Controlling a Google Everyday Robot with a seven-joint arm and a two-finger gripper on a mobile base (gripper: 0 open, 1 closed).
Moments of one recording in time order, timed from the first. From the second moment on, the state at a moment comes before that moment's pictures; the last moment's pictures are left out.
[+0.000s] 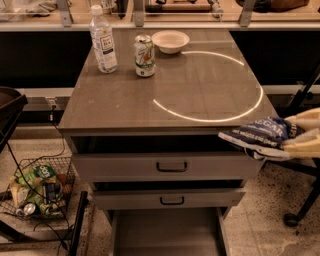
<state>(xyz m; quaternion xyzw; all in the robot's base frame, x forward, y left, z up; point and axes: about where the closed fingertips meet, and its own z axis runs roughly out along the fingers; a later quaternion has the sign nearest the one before) 0.446 -0.277 0.889 -0.52 0.72 0.15 0.43</state>
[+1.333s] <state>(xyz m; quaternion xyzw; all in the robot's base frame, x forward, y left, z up) 0.437 -0.317 0.700 -0.39 0.84 0.26 0.27</state>
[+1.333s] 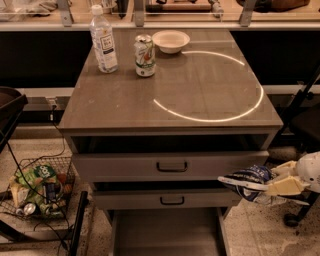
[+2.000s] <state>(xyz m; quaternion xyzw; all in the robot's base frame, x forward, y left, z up) 0.380 -0.330 0.595 -0.39 0.84 0.30 0.24</state>
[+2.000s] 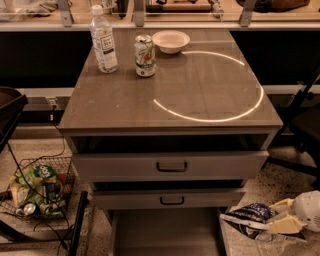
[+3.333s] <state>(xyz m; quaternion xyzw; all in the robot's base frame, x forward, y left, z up) 0.364 -0.286 0.417 -0.38 0.84 0.28 0.27</state>
